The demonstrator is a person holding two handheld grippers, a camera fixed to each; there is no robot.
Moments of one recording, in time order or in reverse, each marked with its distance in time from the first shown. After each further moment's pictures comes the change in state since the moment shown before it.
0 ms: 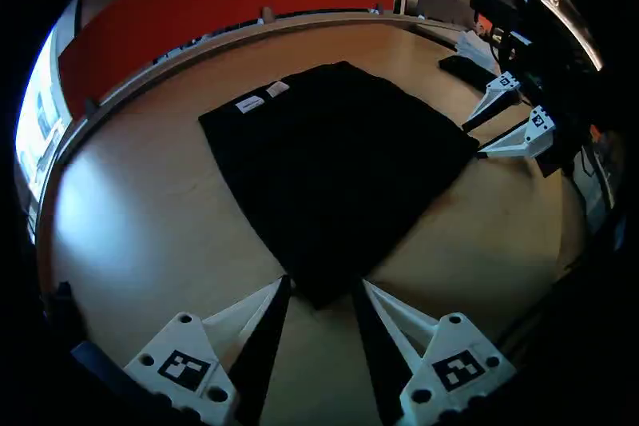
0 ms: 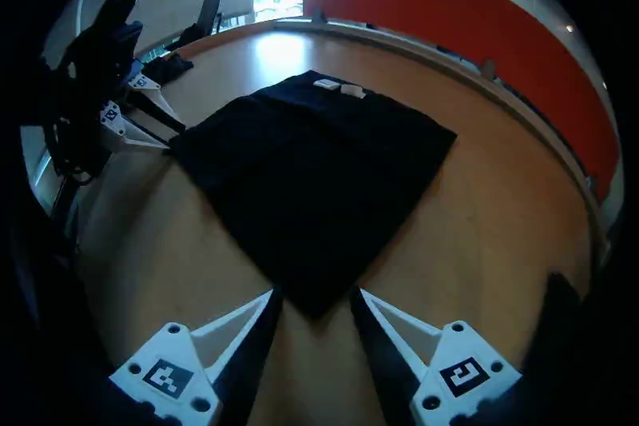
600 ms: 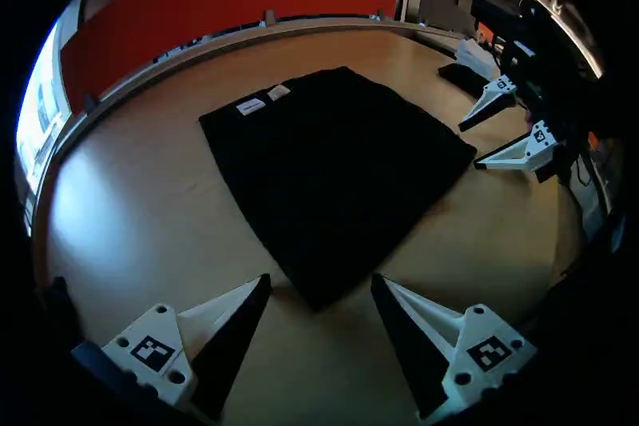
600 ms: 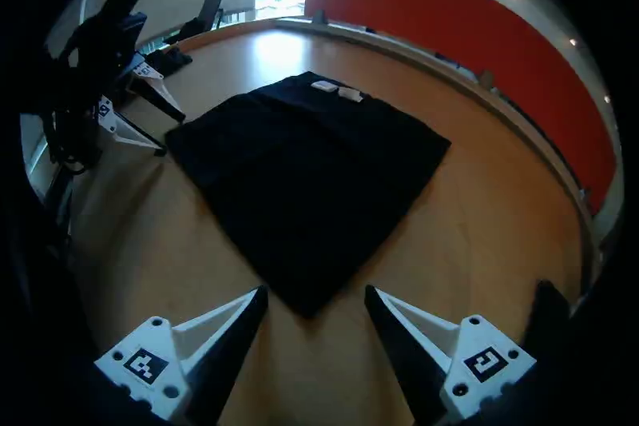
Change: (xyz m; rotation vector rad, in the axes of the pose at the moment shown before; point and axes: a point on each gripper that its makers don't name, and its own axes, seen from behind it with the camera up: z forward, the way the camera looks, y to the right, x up) left arm 0.002 -0.001 -0.001 -0.017 0.023 -0.022; right arm 0.004 0.006 0.000 -0.044 0.005 -0.039
